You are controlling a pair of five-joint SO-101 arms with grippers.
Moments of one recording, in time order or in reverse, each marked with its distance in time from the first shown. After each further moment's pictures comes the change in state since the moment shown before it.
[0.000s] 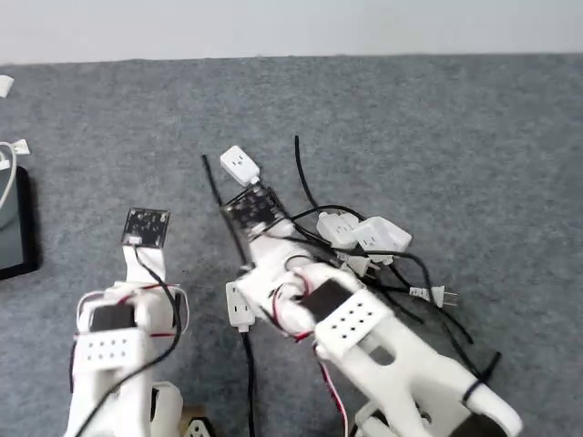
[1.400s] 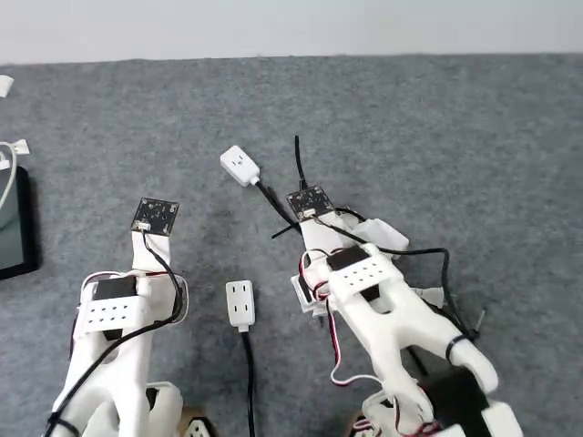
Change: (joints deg) left arm 0.0 17.5 -7.4 -2.5 -3.8; right arm 15.3 18.0 -3.3 9.7 0.4
